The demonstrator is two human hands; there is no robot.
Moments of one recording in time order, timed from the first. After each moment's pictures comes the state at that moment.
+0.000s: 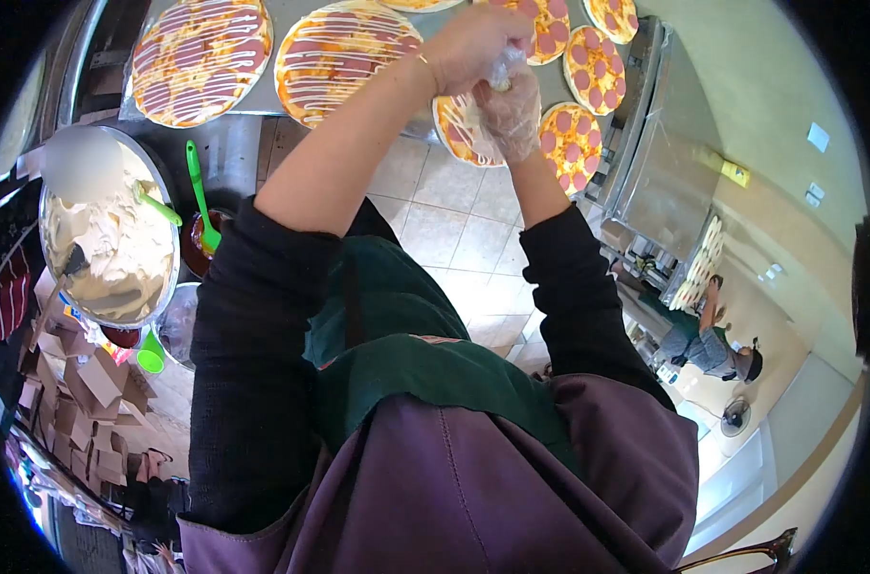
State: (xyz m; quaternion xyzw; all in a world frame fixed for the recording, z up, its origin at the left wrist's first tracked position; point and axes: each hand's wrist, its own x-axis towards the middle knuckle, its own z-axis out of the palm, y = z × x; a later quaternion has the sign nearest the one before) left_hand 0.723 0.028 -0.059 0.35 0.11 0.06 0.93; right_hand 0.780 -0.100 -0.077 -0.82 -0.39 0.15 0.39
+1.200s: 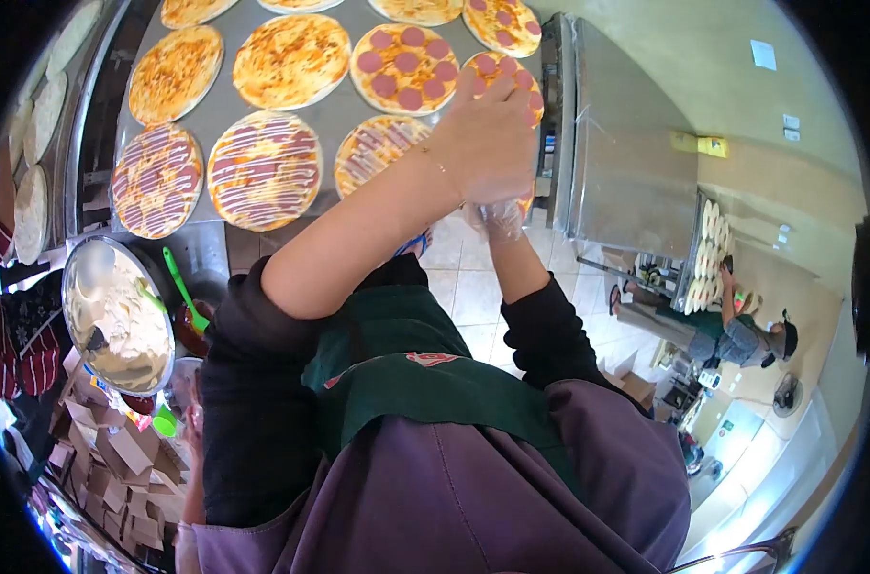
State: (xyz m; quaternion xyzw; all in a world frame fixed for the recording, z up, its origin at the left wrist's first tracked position) left_hand 0.796 -0.090 0.070 0.96 -0.05 0.15 0.24; right_hand 0.846 -0.205 -0.044 -0.56 -0.29 0.23 0.74
